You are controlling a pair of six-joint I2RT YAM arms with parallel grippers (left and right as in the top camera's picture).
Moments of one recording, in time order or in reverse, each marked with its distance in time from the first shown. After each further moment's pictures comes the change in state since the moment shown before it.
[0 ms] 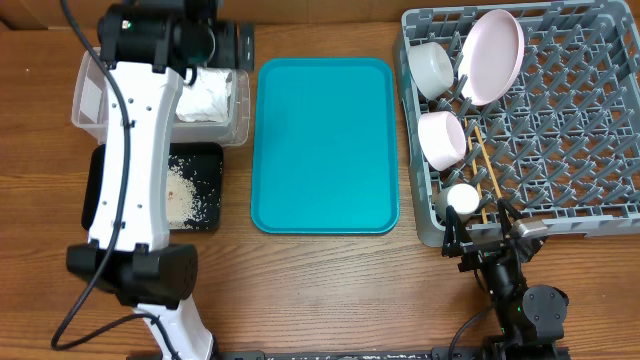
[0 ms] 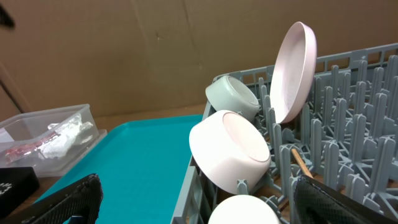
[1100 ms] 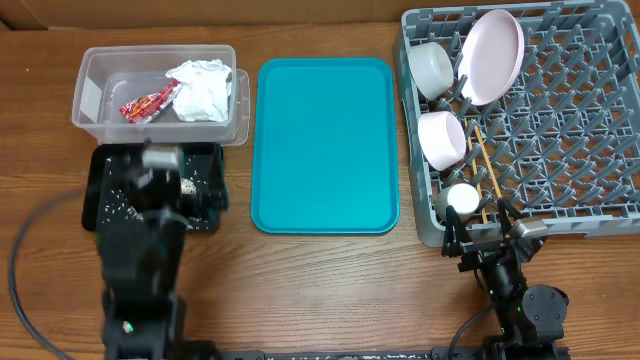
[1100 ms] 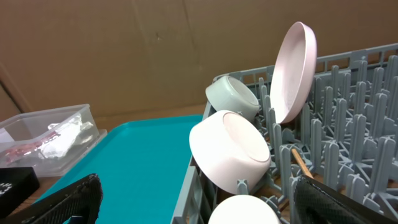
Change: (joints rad) left arm 0.129 -1.334 -1.786 1.189 0.071 0.112; right arm 0.000 0.000 0.000 -0.001 0.000 0.000
